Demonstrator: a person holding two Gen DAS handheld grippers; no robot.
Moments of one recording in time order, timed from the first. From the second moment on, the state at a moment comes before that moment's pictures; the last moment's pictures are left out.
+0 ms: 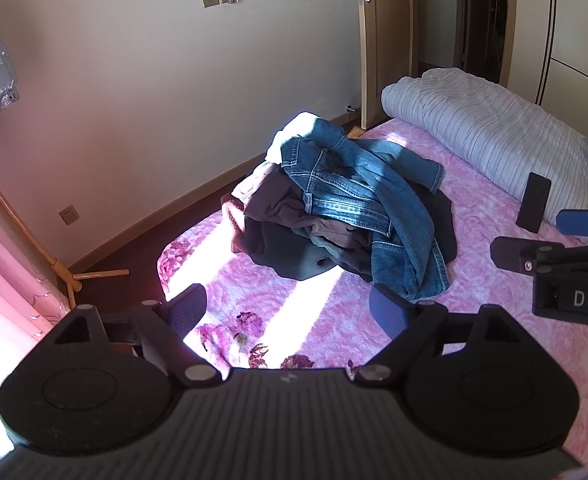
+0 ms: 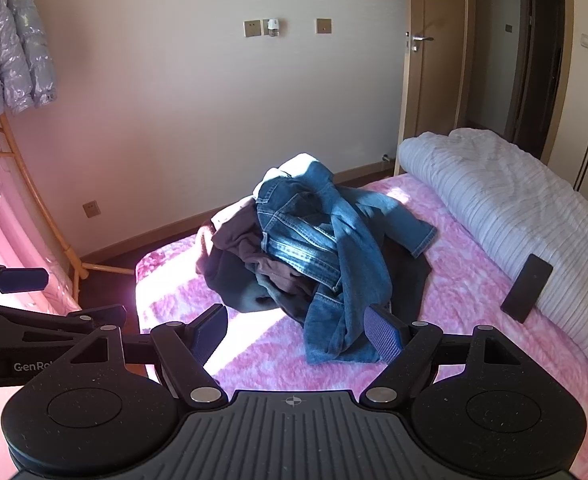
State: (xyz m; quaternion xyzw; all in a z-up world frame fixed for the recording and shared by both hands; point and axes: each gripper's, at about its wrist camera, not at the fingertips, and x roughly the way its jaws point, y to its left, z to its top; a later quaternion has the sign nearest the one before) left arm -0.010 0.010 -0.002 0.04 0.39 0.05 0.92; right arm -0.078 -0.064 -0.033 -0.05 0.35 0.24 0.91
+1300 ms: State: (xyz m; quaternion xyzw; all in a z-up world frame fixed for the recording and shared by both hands) left arm -0.012 -0.010 -0.013 0.05 0.40 0.06 0.91; right arm -0.077 -0.094 -0.042 -0.04 0.36 0.22 0.91
